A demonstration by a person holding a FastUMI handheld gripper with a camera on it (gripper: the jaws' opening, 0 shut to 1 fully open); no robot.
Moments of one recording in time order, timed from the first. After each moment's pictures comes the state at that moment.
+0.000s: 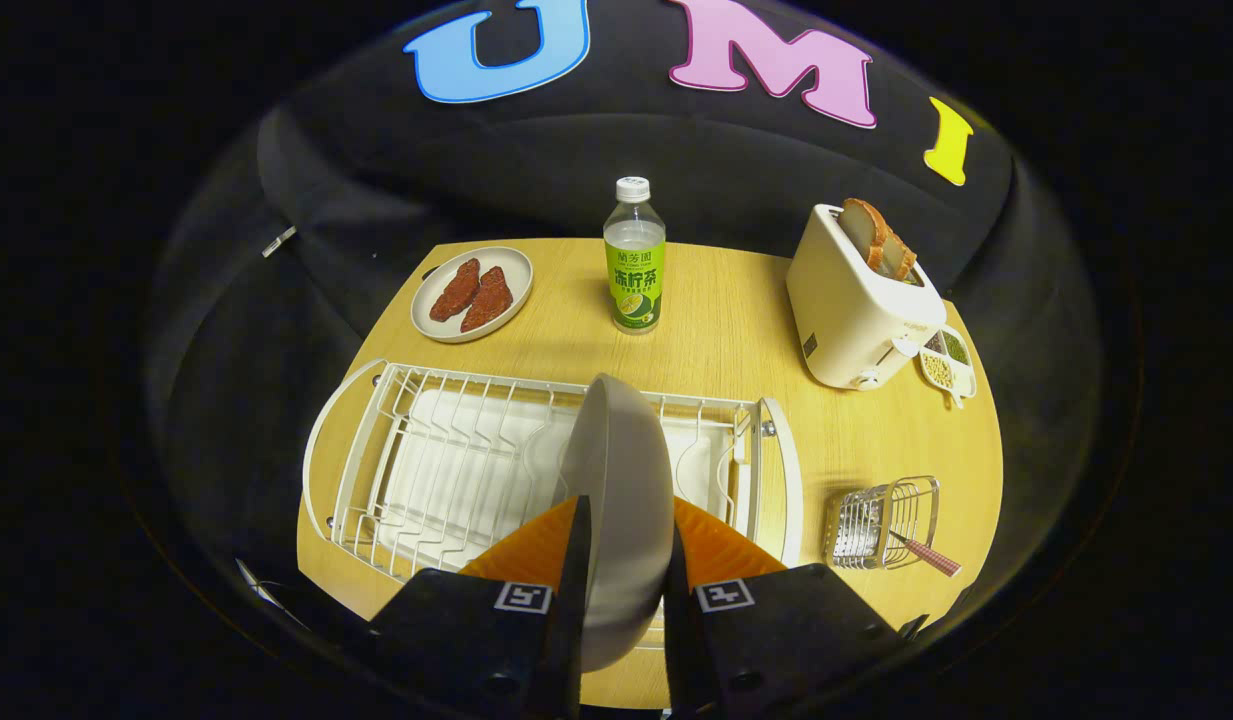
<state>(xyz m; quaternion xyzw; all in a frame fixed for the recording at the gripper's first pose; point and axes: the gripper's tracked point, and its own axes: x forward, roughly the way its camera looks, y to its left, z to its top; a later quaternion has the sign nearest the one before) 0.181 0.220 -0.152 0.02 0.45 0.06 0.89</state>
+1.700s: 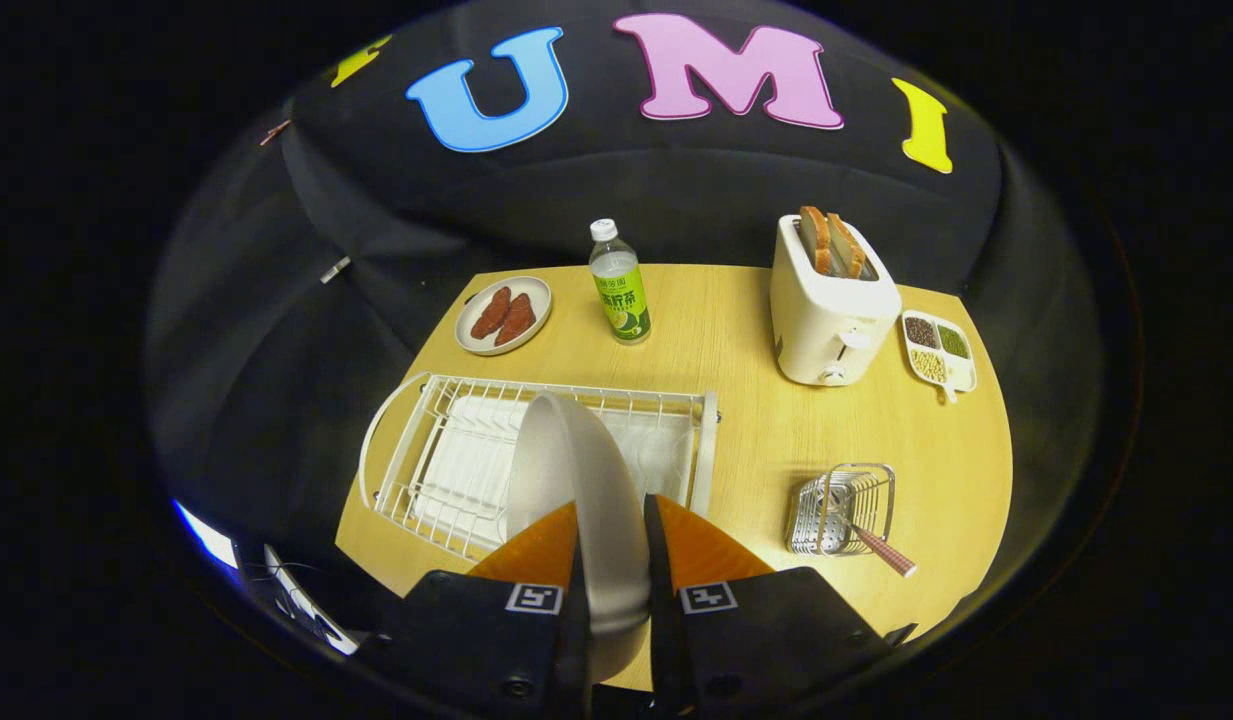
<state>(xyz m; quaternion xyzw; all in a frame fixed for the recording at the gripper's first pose) 0.112 0.134 -0.095 0.09 0.41 0.14 0.89</state>
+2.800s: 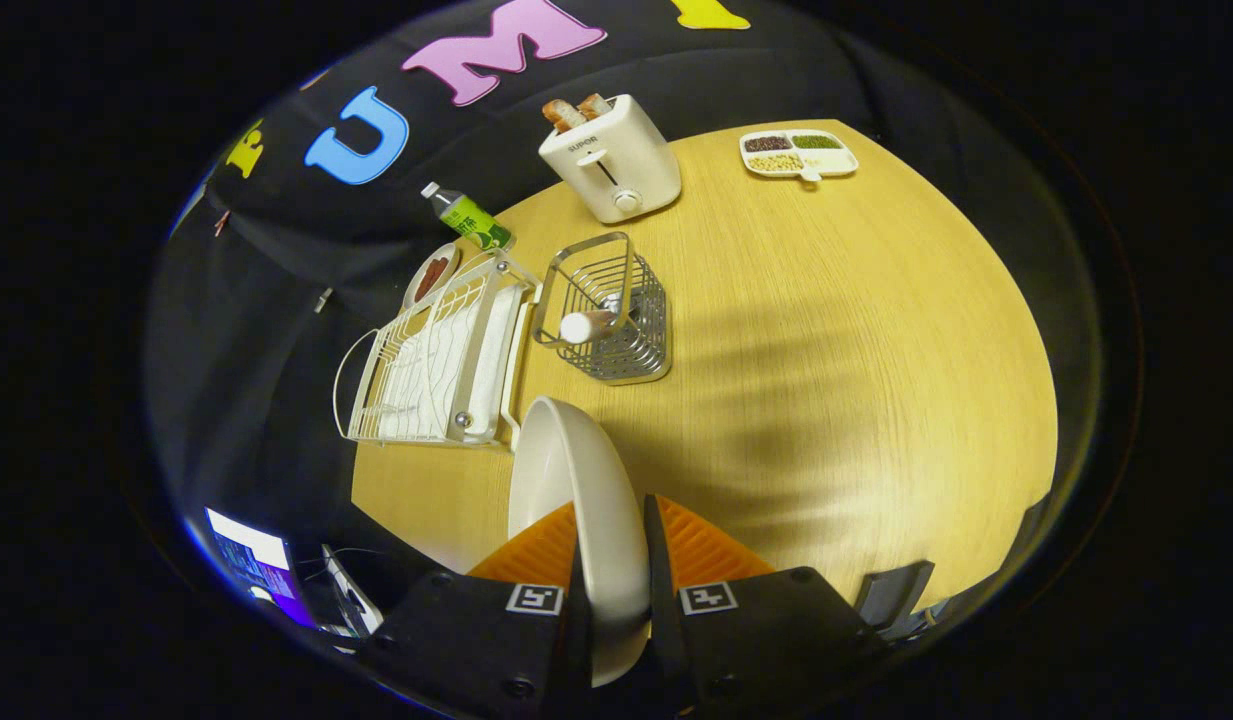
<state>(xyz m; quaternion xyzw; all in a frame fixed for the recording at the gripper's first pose) -0.011 -0.074 -0.248 0.24 0.48 0.14 0.83</state>
